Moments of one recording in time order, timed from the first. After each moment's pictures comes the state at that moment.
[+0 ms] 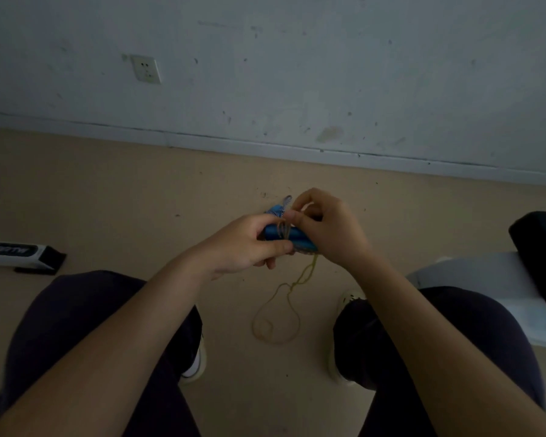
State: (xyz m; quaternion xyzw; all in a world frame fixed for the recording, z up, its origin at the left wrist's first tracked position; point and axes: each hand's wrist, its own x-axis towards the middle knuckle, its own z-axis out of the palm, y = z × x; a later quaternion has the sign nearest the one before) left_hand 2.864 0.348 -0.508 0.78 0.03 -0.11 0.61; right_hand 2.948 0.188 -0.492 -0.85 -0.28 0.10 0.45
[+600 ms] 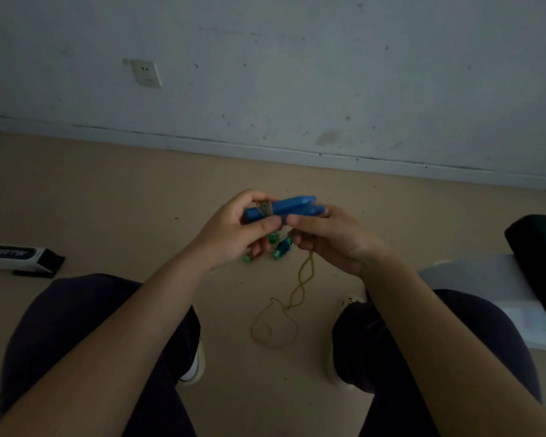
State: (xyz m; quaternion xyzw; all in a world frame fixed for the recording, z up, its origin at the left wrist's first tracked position) left_hand 2.865 0.355 -0.510 0.73 0.07 0.06 0.68; right_hand 2.957 0.178 -0.495 -0.57 -0.21 0.42 0.67
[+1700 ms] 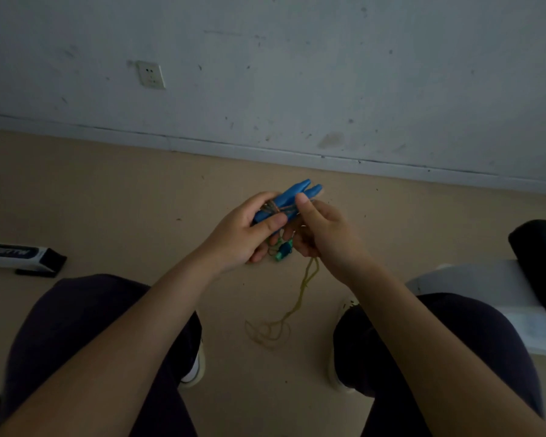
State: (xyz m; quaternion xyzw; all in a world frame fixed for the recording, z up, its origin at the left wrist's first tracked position) left_hand 2.868 0.351 -0.512 0.72 0.04 0.04 0.69; right_hand 2.942 0.196 -0.494 -0.68 -0.19 0.26 0.65
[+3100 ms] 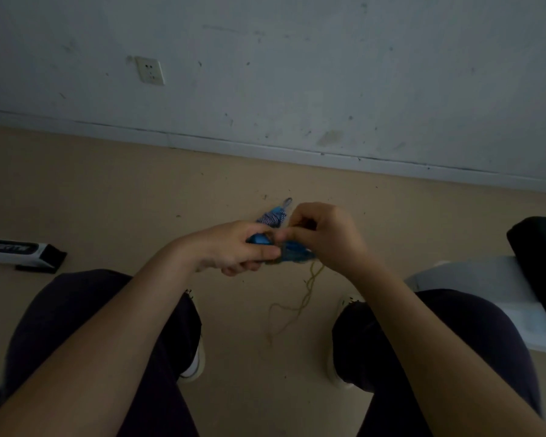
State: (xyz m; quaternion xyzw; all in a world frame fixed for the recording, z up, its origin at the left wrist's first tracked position) left_hand 2.860 0.375 -0.508 0.77 0.03 -0.25 0.59; right_hand 2.944 0.186 -0.491 -0.83 -0.38 0.10 0.40
